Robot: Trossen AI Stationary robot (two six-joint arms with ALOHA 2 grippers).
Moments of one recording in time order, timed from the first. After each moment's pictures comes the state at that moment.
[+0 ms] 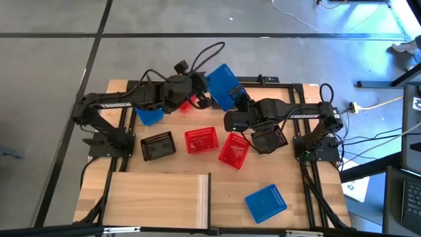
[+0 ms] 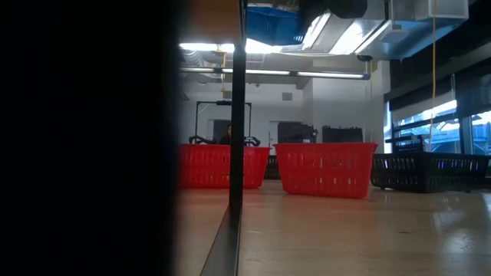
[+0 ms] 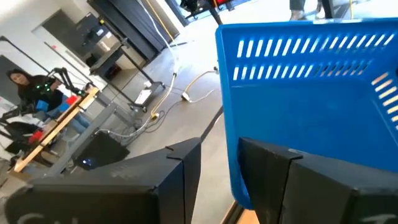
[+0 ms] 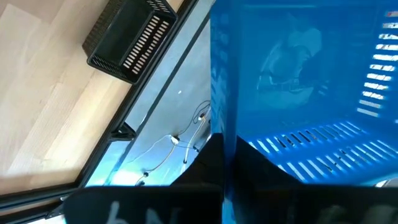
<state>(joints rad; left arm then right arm) 0.11 1.50 1.56 -0.32 -0.83 0.36 0.11 1.76 1.89 -1.40 0.95 -0.74</state>
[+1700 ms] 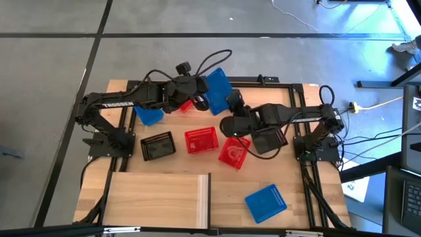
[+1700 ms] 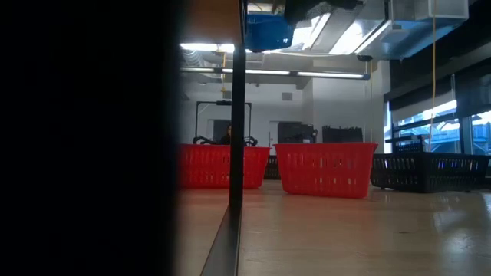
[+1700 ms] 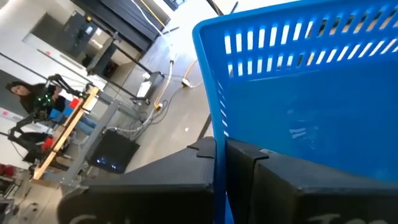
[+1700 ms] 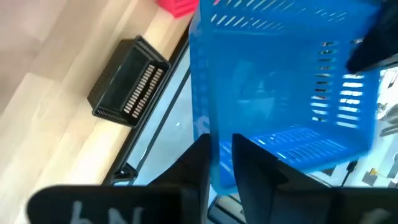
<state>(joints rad) 0.13 1.52 1.56 -0.43 -0.82 0.43 0.17 1.75 1.90 -1.27 0.90 -0.74</state>
